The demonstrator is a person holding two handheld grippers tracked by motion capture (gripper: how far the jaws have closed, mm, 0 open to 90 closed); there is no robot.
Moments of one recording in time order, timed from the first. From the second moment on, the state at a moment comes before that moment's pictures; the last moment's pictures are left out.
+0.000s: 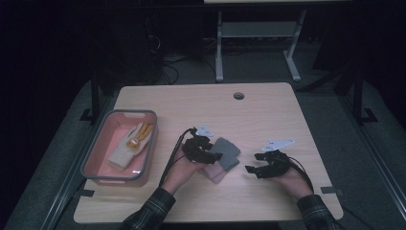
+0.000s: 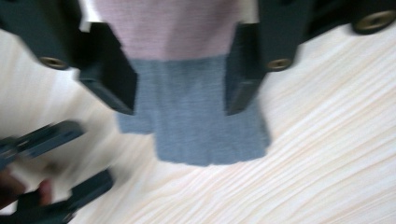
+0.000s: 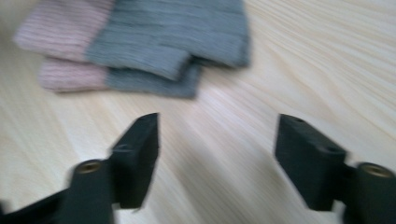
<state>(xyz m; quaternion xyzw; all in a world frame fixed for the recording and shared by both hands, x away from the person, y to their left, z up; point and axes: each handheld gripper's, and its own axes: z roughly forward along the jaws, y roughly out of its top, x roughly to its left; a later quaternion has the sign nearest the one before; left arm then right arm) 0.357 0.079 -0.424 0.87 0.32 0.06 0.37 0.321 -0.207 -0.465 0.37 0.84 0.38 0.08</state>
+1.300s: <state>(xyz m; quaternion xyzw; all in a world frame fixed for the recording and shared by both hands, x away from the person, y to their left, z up) 0.363 0.061 -0.446 0.90 0.29 -0.01 0.32 0.311 -0.230 -0.482 0.37 0.84 0.37 0.14</state>
